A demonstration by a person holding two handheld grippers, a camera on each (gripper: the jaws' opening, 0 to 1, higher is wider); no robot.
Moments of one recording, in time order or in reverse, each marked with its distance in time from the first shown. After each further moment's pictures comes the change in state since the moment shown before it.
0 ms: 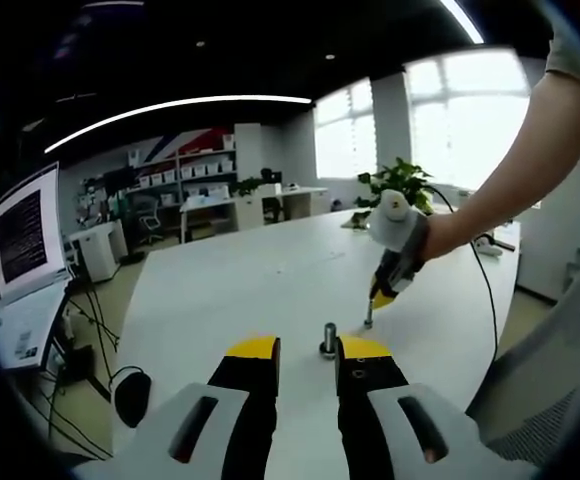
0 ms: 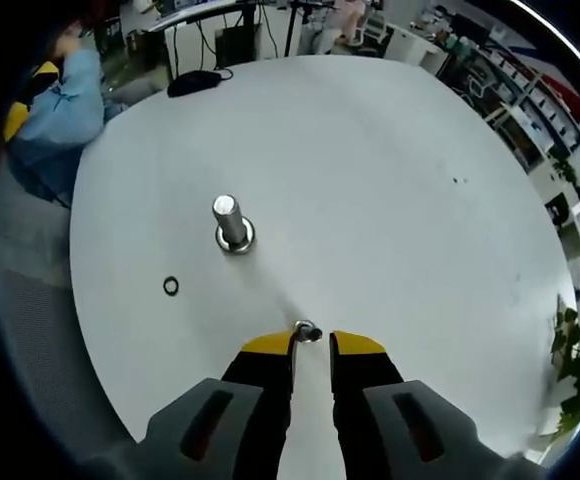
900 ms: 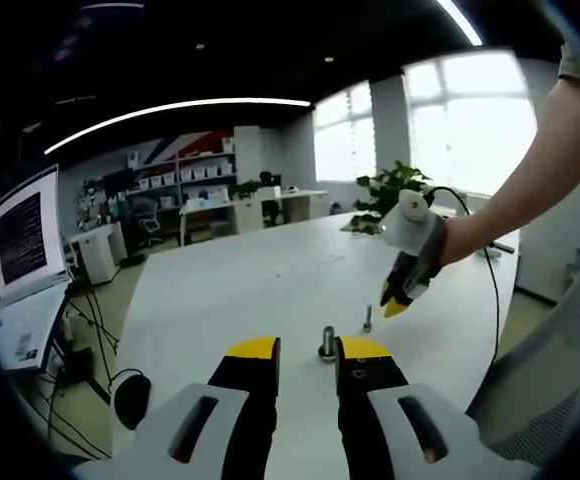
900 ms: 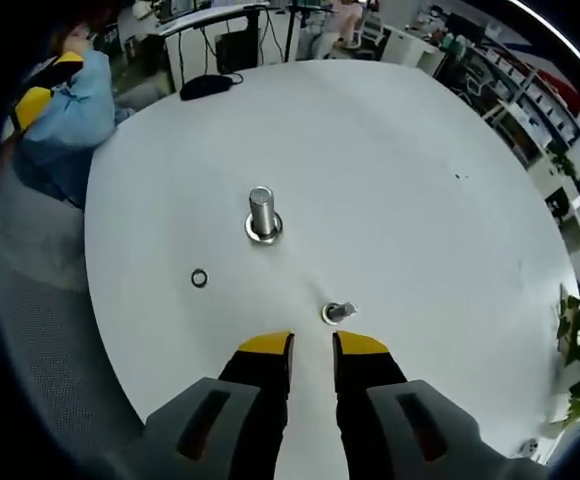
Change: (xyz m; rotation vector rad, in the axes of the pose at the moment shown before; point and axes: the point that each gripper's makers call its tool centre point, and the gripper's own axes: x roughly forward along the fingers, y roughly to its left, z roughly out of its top) left arm -0.001 -0.001 0.004 0.001 -0.015 -0.001; right arm -0.015 0.028 -0.009 0.039 -0.028 0.017
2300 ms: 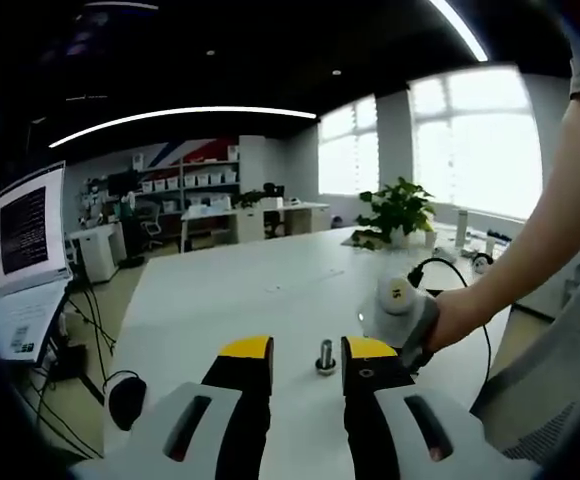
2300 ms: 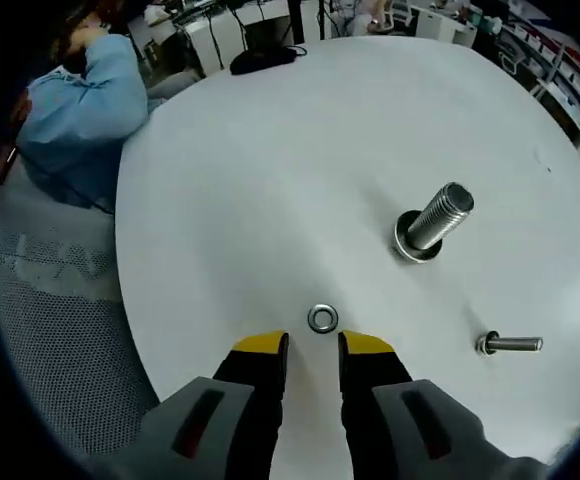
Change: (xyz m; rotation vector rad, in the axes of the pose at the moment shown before) left arm -0.002 0.002 0.010 -0.045 -0.054 -0.001; right arm 0.060 0.111 0.011 0.006 0.080 0.199
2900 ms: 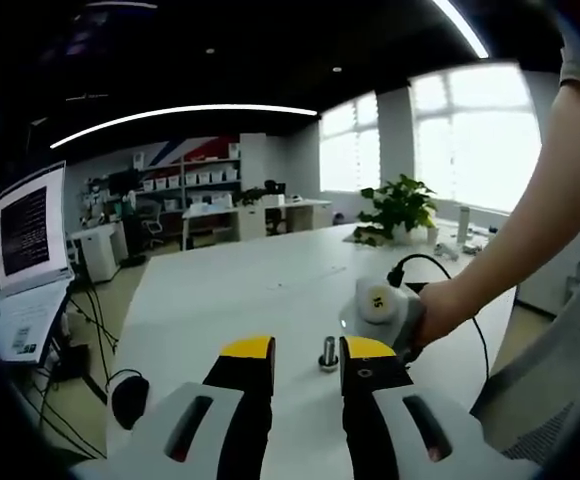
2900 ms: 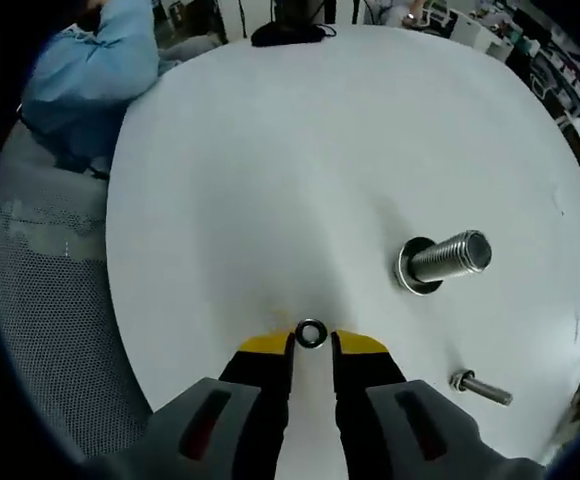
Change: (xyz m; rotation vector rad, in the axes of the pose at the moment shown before) left arm 0.000 0.002 -0.003 0.008 0.013 0.007; right arm 0.004 -0.007 0.009 -0.202 0.122 -0.011
